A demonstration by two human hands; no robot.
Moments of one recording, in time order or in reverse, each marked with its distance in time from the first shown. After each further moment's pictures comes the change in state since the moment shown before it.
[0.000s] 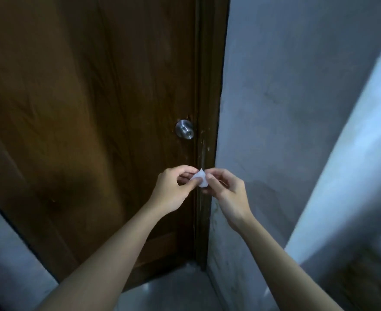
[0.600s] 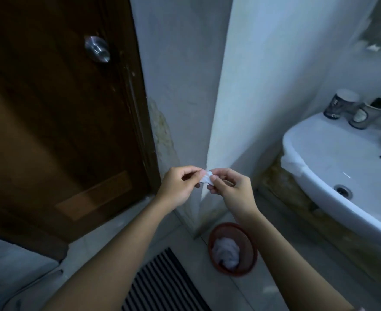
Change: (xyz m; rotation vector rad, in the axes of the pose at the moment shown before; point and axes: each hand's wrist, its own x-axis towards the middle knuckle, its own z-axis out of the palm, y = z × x) left_hand -0.130 0.030 0.186 -0.338 -0.375 -0.284; right_hand -0.184 0.050 -0.146 -0.089 0.320 0.341
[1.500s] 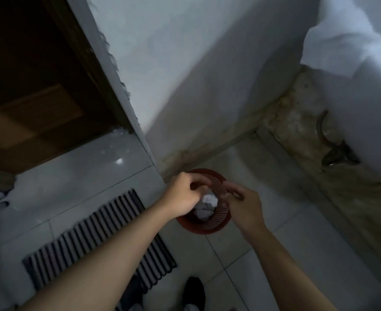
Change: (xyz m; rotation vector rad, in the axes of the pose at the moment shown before) left_hand 0.044 -0.222 0.251 0.199 -0.251 -0.312; right_hand 0.031 0.317 -0.188 -0.316 0.103 0.416
